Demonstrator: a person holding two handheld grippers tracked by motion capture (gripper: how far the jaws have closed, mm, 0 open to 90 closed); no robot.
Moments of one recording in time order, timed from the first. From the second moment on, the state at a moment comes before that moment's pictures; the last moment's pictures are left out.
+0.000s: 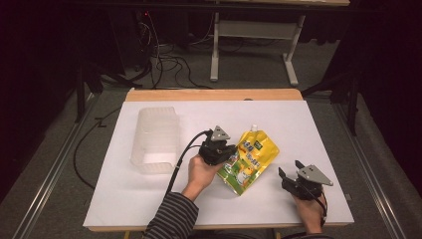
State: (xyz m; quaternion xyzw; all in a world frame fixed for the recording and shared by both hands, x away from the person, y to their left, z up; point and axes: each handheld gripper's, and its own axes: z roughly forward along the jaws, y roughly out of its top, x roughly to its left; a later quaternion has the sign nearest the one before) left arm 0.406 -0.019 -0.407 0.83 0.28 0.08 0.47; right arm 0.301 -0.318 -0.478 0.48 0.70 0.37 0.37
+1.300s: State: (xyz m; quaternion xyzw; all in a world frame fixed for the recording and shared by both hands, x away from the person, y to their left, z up) left arm 0.369 0.074 -0.356 0.77 0.28 0.14 0.56; right arm 0.301 -0.318 -0.479 0.48 0.70 0.37 0.37
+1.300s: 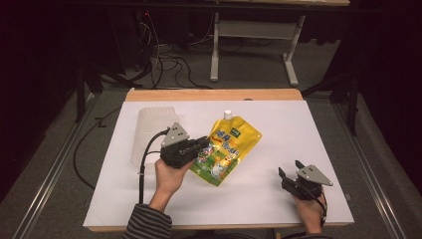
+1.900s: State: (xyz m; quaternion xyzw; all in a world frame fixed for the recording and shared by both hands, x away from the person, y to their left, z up) left arm 0.362 0.115 -0.346 0.74 0.31 0.16 0.58; right arm 0.300 -0.318 -0.479 0.48 0.70 0.37 0.37
